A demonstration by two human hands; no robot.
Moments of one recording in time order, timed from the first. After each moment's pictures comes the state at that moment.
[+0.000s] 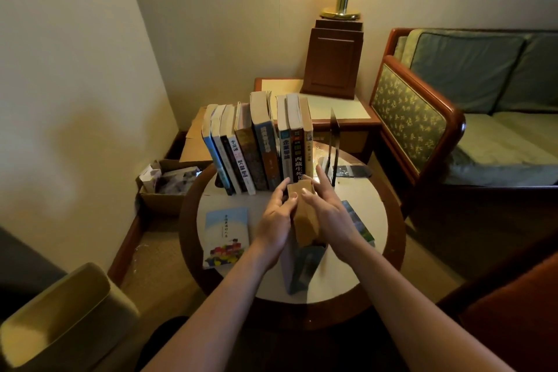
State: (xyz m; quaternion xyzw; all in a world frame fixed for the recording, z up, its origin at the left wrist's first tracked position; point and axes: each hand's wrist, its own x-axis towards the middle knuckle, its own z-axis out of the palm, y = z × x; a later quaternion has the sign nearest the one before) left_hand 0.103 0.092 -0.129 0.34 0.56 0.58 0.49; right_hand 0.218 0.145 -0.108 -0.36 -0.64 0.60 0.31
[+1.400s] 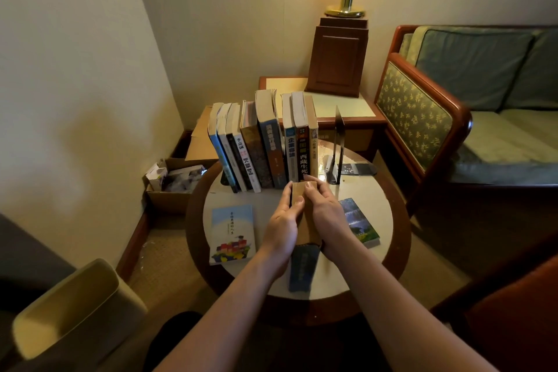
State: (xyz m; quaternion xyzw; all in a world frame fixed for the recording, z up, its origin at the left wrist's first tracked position) left_hand 0.114 0.082 -0.131 0.34 0.58 0.56 0.49; right_hand 0.195 0.135 -0.112 -0.45 -0.51 0.65 0.34
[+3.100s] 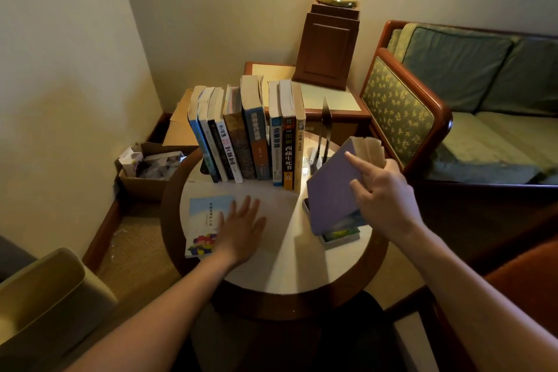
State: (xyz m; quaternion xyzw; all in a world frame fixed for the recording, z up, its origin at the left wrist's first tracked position) left_hand 0.049 0.090 -0.223 0.55 0.79 0.16 0.23; right_hand 0.296 0.171 -0.074 -0.50 -0.80 0.20 0.26
